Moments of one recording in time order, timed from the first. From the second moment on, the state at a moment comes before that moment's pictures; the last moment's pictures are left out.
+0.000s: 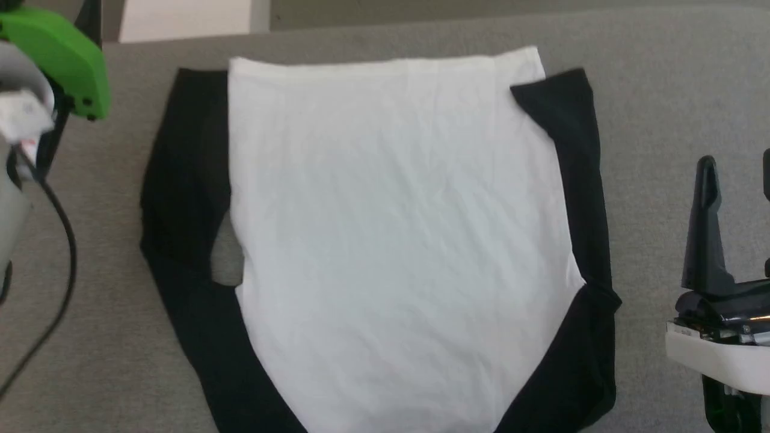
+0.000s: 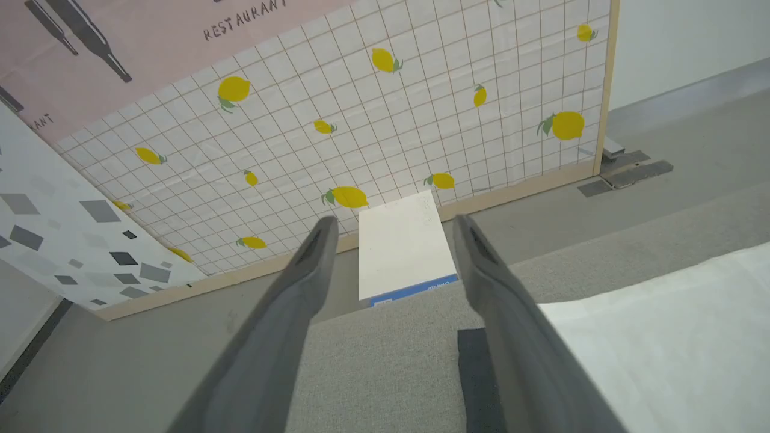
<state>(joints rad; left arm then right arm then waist) -1.03 0.71 -0.68 0.43 -0.64 0.13 0.08 -0.03 -0.10 -0.08 -0.37 0.21 0.13 -0.26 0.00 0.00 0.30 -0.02</state>
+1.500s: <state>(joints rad) -1.26 0.74 -0.90 0.60 -0.80 -0.12 0.63 -0.03 -0.10 -0.09 -0.28 0.13 0.13 -0.26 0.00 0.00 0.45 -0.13</state>
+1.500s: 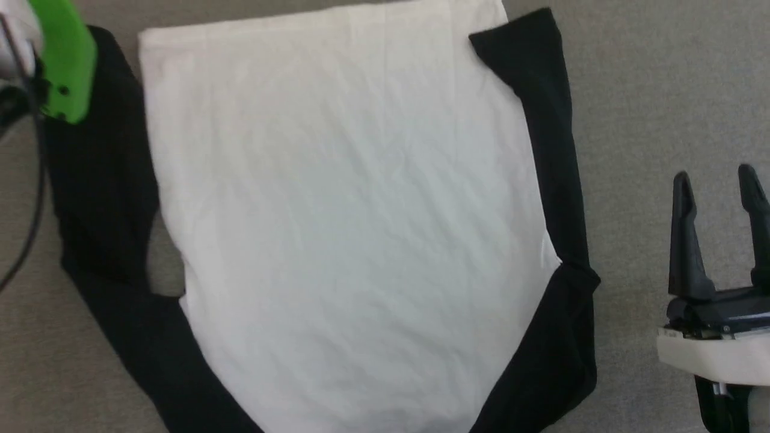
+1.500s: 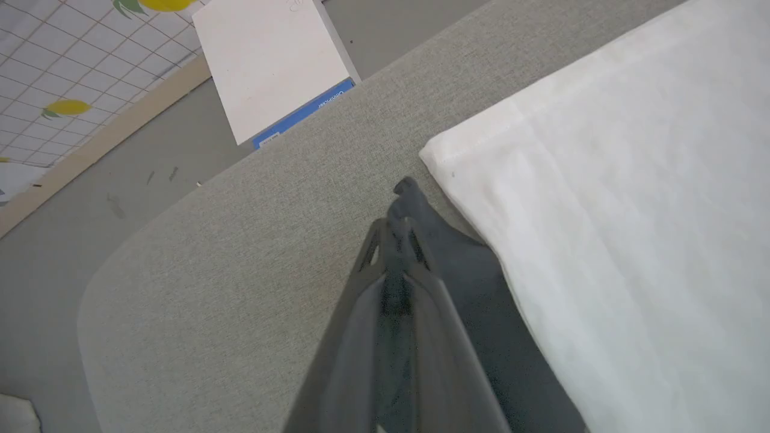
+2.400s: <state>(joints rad) -0.94 0.42 -1.20 0.08 -0.78 -0.11 0.29 0.09 -0.07 -0.17 -0.20 0.11 0.13 -0.26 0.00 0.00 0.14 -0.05</state>
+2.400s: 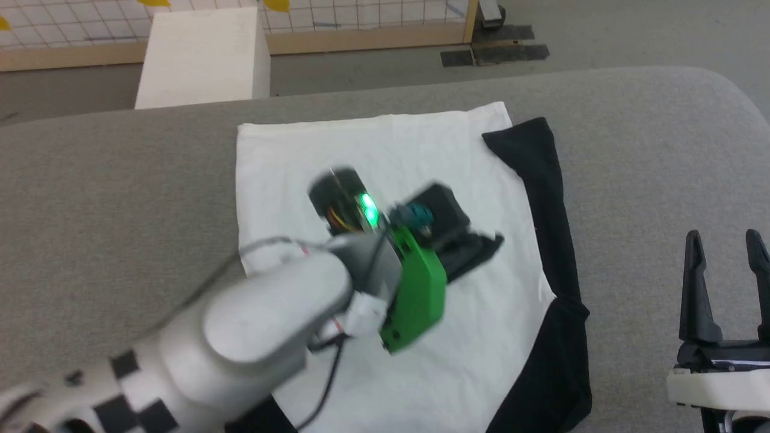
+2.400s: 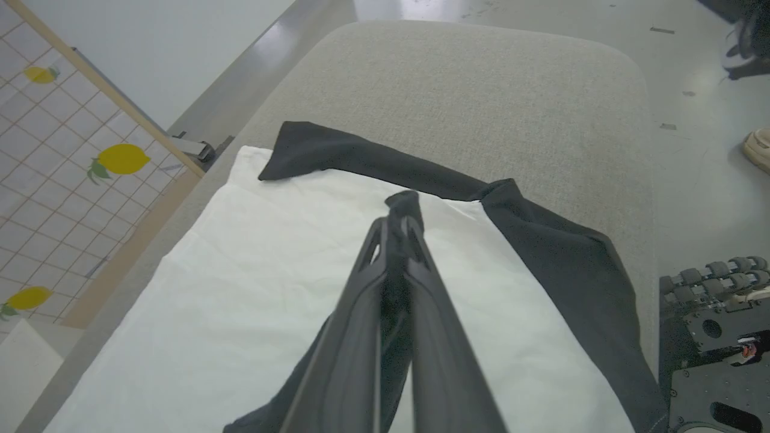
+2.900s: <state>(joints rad) -0.64 0.18 -1.28 0.35 -0.64 -0.12 0.26 0.00 -0.06 -0.18 -0.16 0.10 0.13 -0.26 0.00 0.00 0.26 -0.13</state>
